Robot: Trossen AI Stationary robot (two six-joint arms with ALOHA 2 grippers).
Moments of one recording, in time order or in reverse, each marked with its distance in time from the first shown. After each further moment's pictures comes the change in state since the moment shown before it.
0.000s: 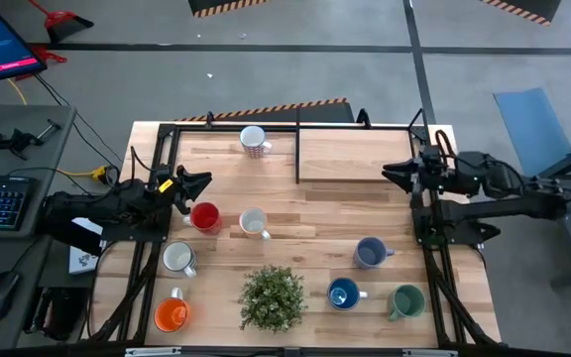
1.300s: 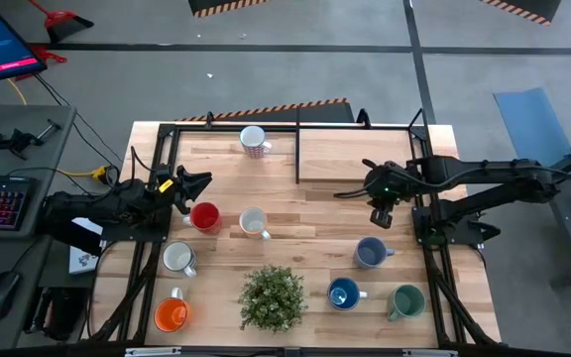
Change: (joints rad) left arm 0.000 0.000 0.000 0.000 0.001 -0.002; right arm 0.001 0.607 0.231 -0.554 -0.147 -0.123
